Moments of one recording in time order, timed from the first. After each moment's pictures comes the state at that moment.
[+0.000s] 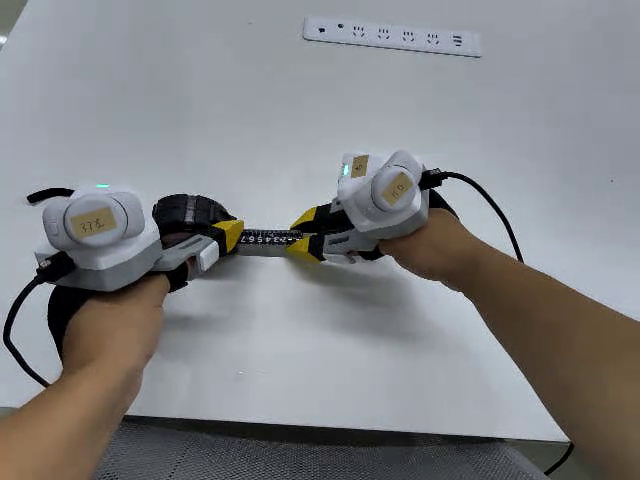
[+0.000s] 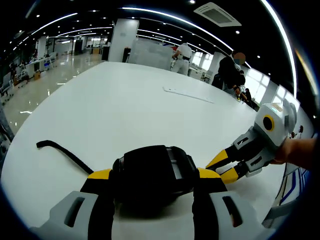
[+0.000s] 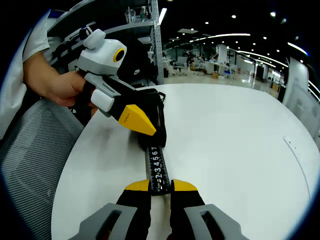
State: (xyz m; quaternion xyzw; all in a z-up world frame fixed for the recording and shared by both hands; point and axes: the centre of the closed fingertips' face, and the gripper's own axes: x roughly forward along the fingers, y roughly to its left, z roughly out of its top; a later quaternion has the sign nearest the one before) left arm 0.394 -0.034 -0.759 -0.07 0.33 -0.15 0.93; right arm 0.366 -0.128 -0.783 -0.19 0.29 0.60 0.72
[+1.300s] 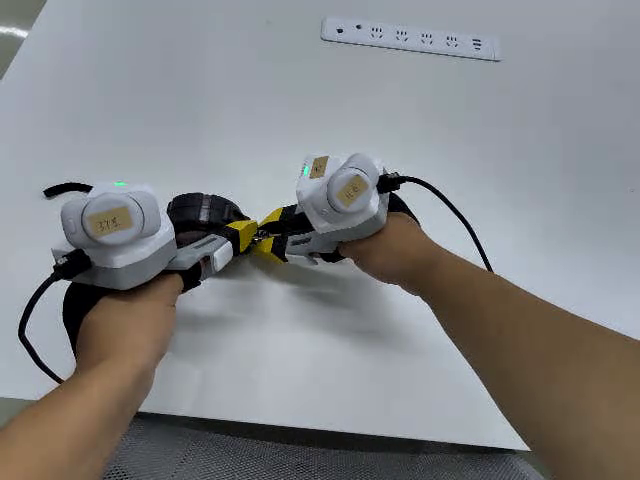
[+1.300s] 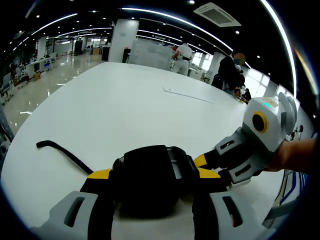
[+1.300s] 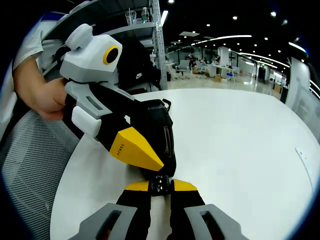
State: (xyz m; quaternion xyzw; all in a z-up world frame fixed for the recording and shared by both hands) left arm 0.394 -0.034 -0.760 -0.07 0.33 -0.15 0.93; right arm 0.371 -0.078 -0.790 -0.18 0.28 0.61 0.72
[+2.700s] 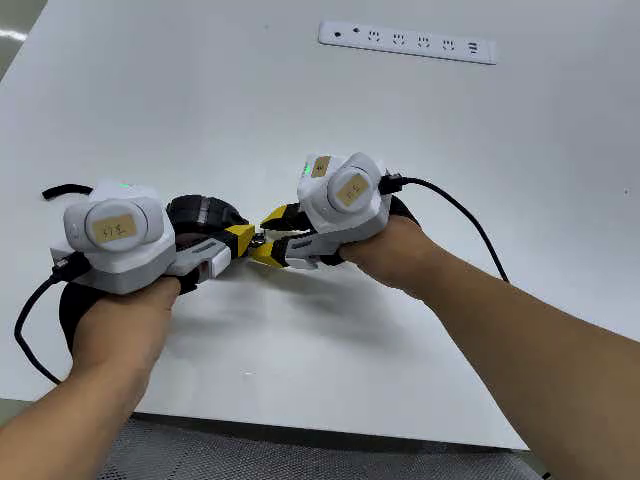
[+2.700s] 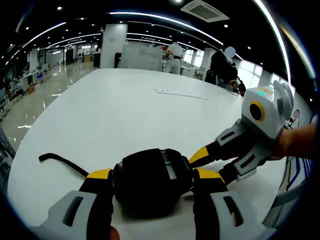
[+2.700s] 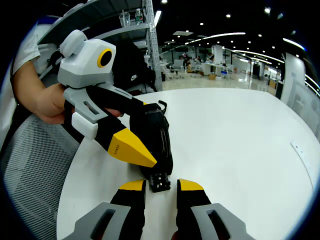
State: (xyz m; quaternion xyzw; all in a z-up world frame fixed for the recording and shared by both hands) left arm 0.392 -0.033 -0.749 -0.03 0.31 -0.18 0.93; right arm 0.370 -0.087 -0.781 -0.16 0.29 0.59 0.74
